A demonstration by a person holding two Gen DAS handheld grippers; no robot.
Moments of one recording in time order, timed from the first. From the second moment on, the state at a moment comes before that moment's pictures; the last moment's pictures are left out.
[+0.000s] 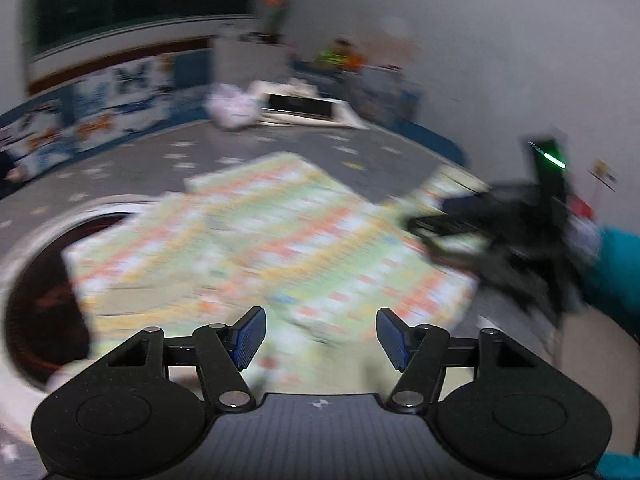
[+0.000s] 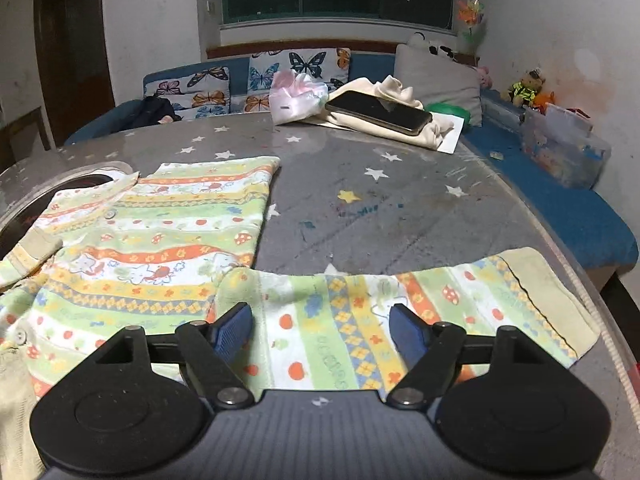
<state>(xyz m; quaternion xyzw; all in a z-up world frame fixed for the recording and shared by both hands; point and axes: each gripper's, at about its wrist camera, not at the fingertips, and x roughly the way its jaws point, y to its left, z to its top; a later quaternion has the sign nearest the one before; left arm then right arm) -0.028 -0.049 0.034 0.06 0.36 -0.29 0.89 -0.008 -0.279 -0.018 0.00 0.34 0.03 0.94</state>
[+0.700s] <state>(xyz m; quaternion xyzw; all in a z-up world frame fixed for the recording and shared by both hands) 0.061 -0.031 -0.008 0.03 0.44 -0.17 0.88 -0.021 -0.237 -0.024 -0.02 0.34 0.09 0.94</state>
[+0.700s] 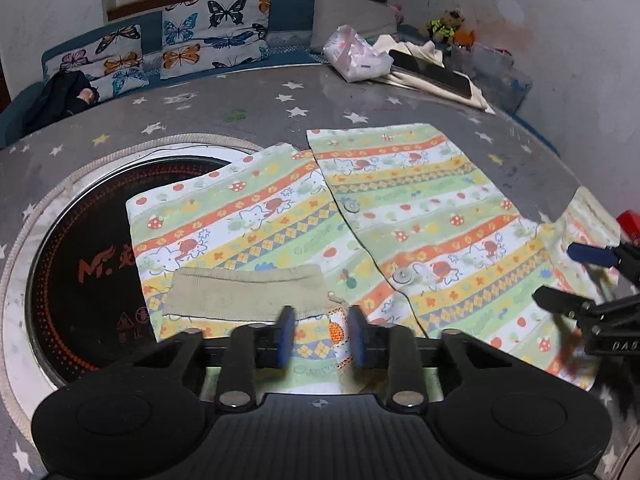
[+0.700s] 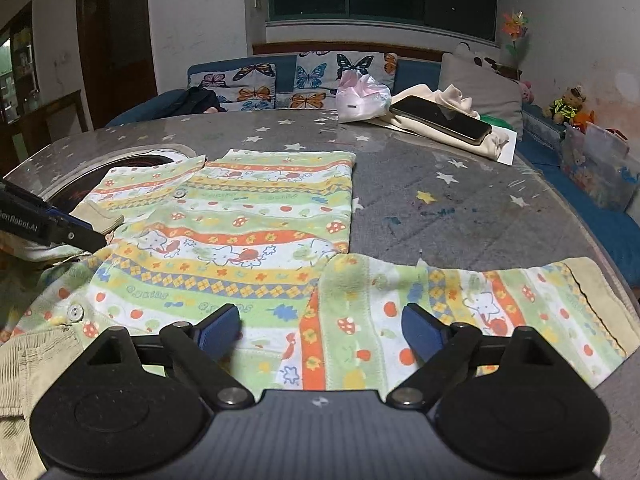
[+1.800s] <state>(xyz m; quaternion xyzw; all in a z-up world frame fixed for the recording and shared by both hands) 0.004 0.017 0.047 -0.01 0.38 -0.15 0.91 -0.022 -0.230 -0.029 -0.03 0.34 0.08 0.94</state>
